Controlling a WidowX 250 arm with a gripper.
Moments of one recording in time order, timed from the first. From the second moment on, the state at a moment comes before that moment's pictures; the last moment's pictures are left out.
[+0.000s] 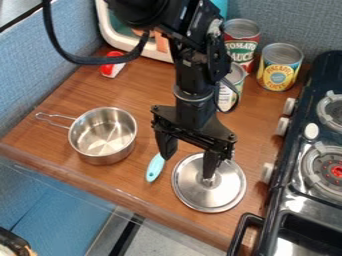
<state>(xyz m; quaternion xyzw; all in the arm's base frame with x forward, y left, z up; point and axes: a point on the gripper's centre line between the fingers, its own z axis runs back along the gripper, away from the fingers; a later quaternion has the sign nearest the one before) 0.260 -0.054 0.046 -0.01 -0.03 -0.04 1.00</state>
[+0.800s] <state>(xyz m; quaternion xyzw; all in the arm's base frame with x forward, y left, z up) 0.329 0.059 0.056 0.02 -0.06 -0.02 1.00</state>
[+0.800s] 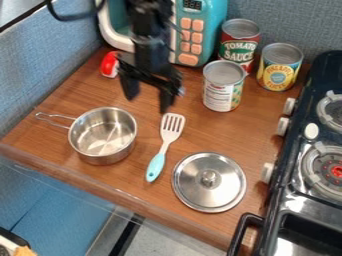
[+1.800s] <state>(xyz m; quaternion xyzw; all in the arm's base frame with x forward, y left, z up) 0.424 0.190 0.039 0.01 -0.10 -0.04 0.99</state>
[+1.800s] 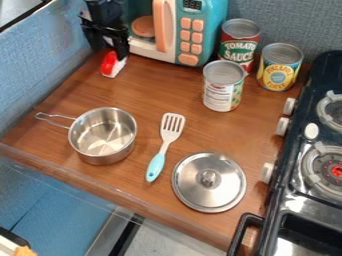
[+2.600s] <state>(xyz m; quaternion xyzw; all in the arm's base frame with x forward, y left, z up) 0.434 0.190 -0.007 0.02 -0.05 -0.02 1.00</state>
